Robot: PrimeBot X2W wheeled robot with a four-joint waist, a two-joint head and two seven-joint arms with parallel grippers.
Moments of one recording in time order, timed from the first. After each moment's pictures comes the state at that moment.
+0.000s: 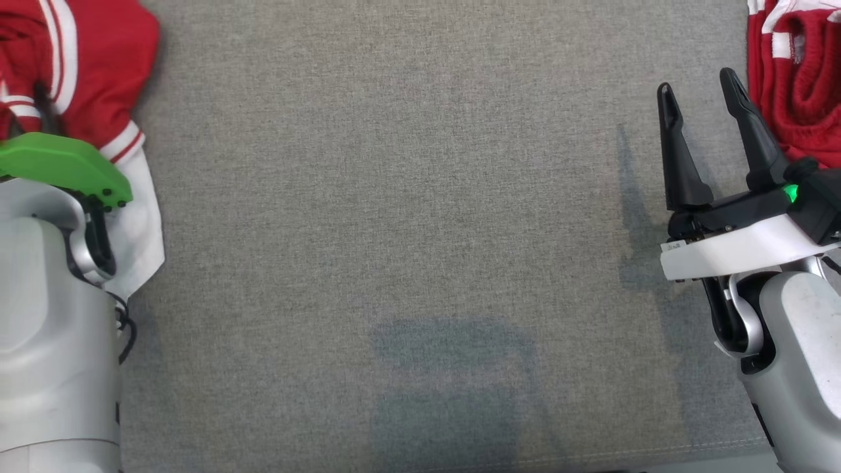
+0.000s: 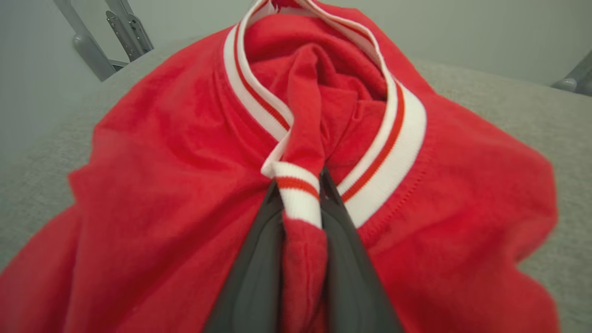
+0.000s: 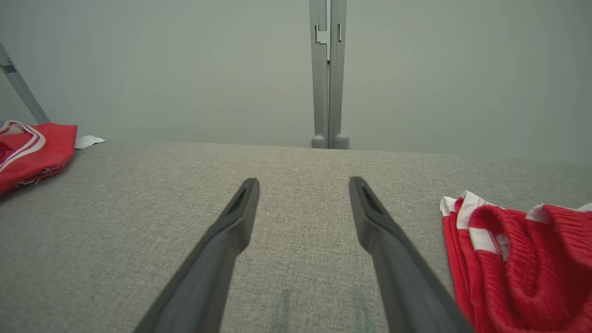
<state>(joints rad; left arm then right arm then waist) -0.74 0.13 0.09 0.67 -0.28 0.12 -0.08 -0.28 -0.29 0.27 -0.10 0.31 -0.08 -0.21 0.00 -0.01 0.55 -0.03</state>
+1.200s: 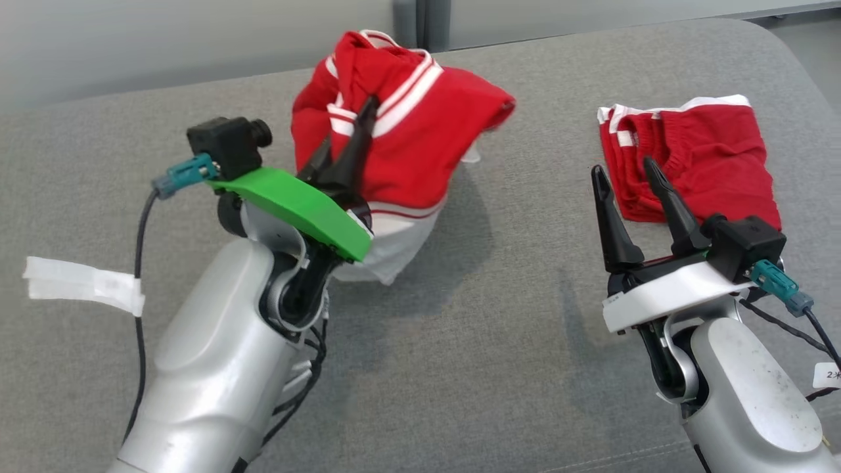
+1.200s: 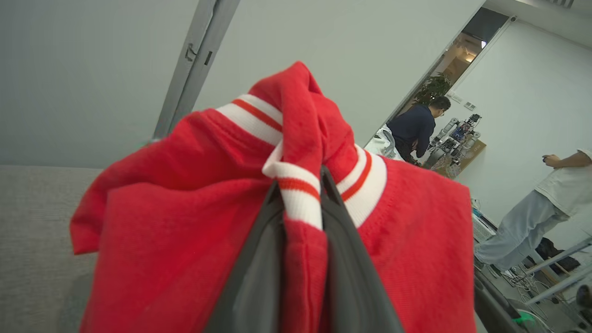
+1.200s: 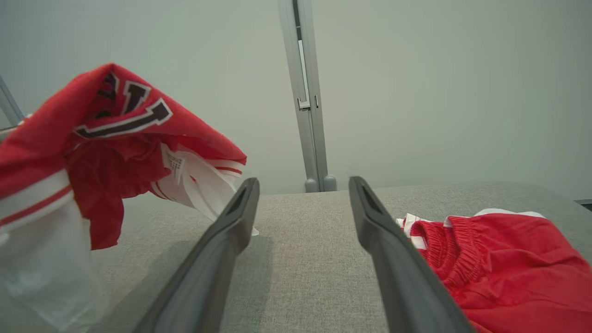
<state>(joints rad) -0.66 0.02 -0.52 0.40 -0.94 -0.11 -0.10 -0.23 -0.16 0.33 0.11 0.35 -0.05 -0.25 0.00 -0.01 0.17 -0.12</state>
